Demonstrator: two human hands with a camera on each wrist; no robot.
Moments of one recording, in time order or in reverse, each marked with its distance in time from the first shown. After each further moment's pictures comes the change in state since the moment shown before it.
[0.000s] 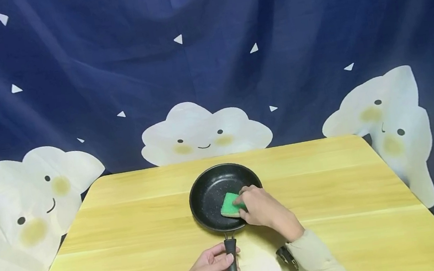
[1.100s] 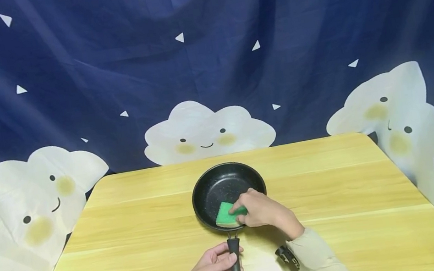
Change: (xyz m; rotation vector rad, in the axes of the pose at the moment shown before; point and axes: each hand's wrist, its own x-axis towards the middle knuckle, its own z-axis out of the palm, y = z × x) left_hand 0.001 0.000 -0.001 -0.007 -0.006 -0.007; right_hand 0.004 -0.004 0.001 0.152 -0.106 -0.048
